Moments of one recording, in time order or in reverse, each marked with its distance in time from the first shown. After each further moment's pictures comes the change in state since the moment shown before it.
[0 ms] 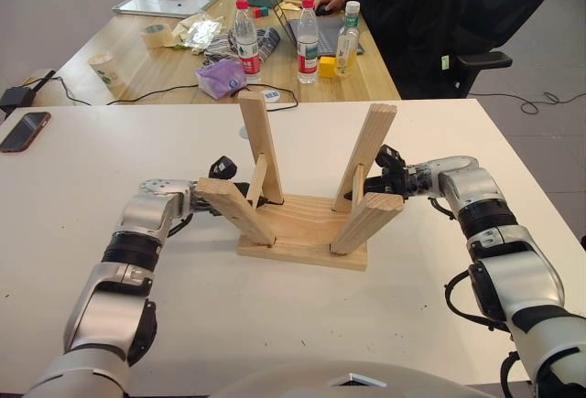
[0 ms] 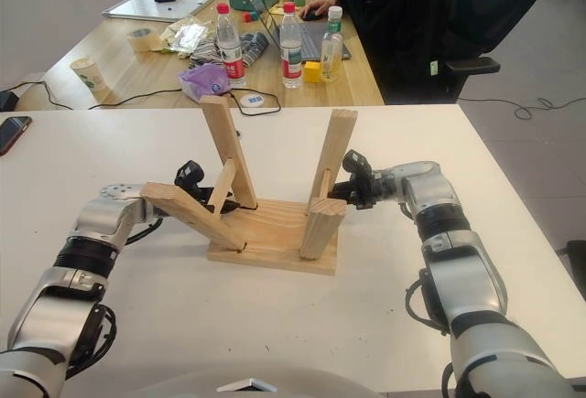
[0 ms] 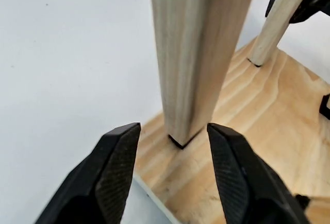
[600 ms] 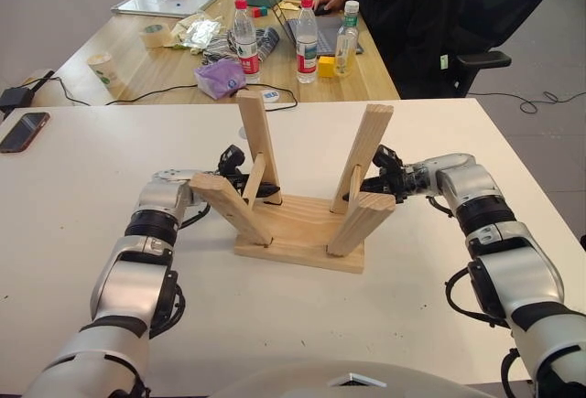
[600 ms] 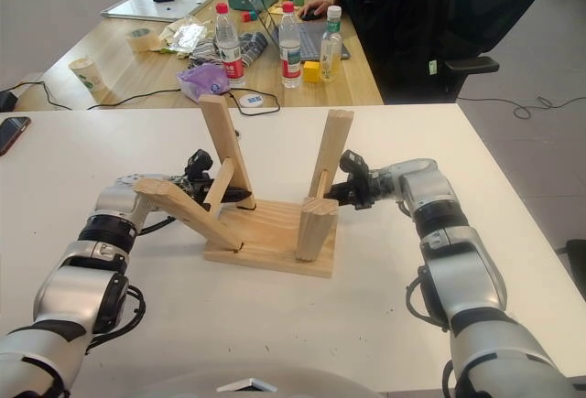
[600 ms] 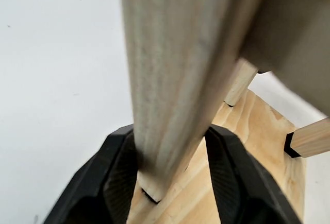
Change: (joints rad) left arm -0.133 -0.064 0.052 0.217 0.003 0.061 -0.182; right arm -0.029 0.001 0.035 0.023 0.001 0.053 0.033
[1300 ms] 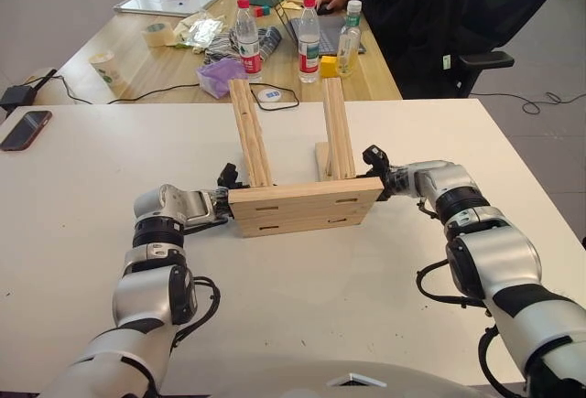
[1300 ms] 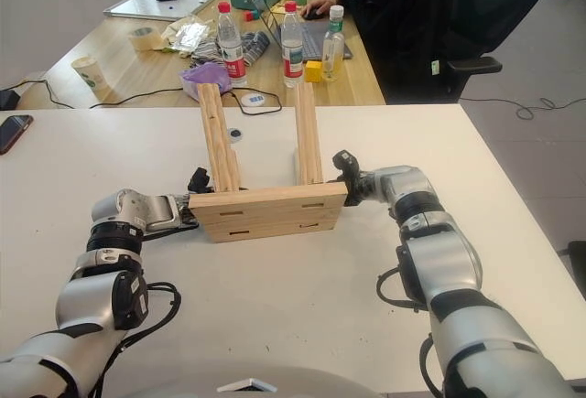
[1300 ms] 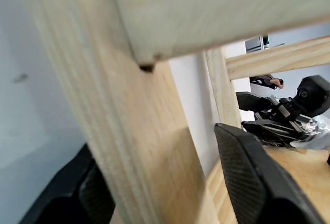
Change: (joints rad) left arm 0.028 -0.150 0.420 -0.032 -0.197 0.644 0.605; right arm -0.125 0.116 -0.085 0.339 -0.041 -0.039 -0.328
